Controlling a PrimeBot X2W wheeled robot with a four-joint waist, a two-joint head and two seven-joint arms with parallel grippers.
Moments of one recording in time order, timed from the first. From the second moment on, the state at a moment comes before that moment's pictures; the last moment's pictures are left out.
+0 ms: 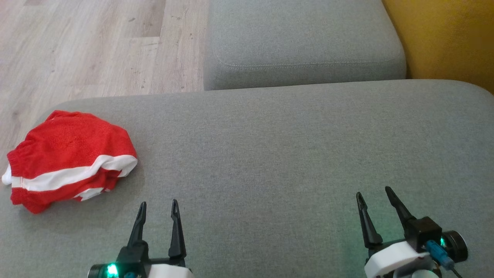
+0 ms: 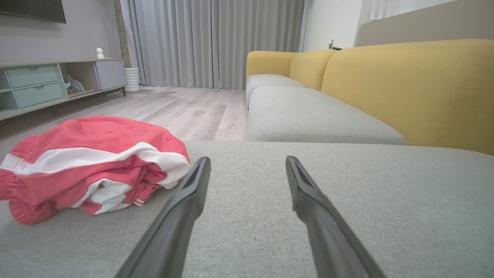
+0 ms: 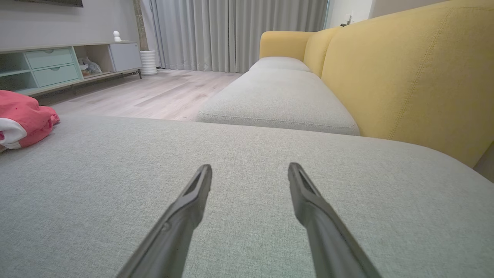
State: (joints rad) left arm 0.07 0.05 -0.27 0.25 -0.19 0.18 -0.25; right arm 0.03 -0.04 0.05 0.36 -0.04 0.13 -0.25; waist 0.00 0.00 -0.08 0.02
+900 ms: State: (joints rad) left arm 0.07 0.05 -0.26 0.28 -0.18 0.15 -0.25; right arm 0.05 -0.04 0.05 0.37 -0.04 0.13 -0.25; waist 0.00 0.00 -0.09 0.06
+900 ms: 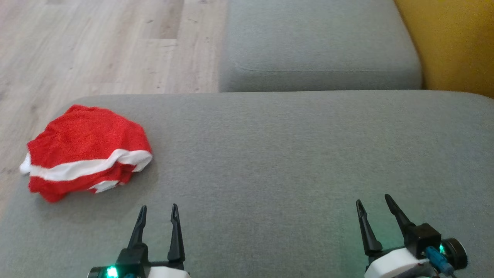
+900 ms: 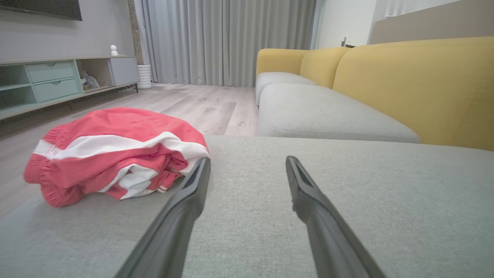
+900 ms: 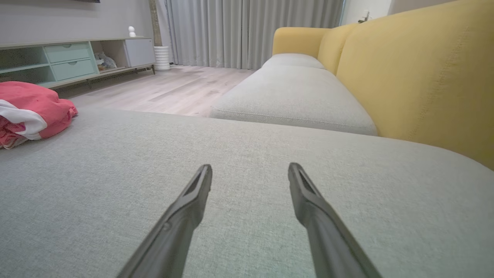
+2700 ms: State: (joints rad) left arm -0.78 0.11 -0.03 0.74 -0.08 -0.04 -0.16; right arm -0.09 -0.10 0.00 0.30 -0.27 0.13 -0.25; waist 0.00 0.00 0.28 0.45
